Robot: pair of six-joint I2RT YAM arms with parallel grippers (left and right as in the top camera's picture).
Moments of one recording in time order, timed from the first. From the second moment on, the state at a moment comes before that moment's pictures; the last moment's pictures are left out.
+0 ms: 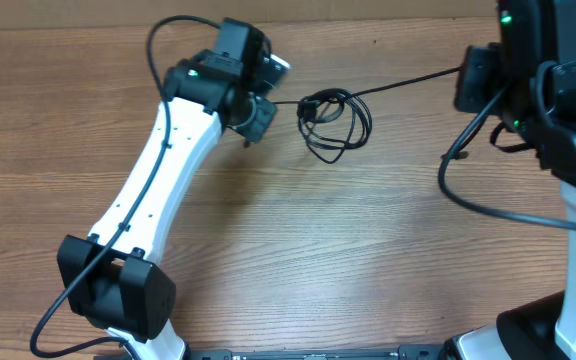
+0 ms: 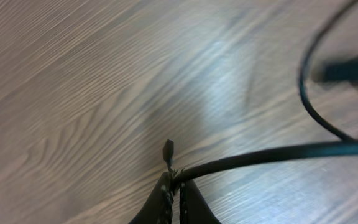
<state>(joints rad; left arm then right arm) -0.34 1.83 1.77 -1.08 -0.01 0.20 0.31 1.67 2.49 -1.65 0.35 0.35</state>
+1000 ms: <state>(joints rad) -0.31 1.83 1.77 -1.00 0.08 0.11 0.19 1.67 2.43 -1.64 0.20 0.36</state>
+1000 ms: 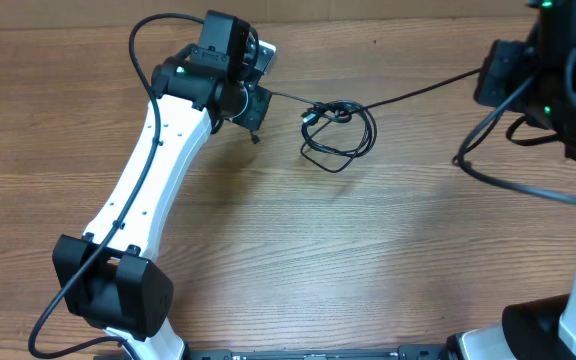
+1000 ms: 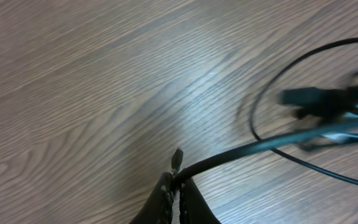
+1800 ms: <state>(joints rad) -0.30 1.83 1.77 -1.00 0.15 0.10 0.18 1.74 1.79 -1.28 0.09 0.36</state>
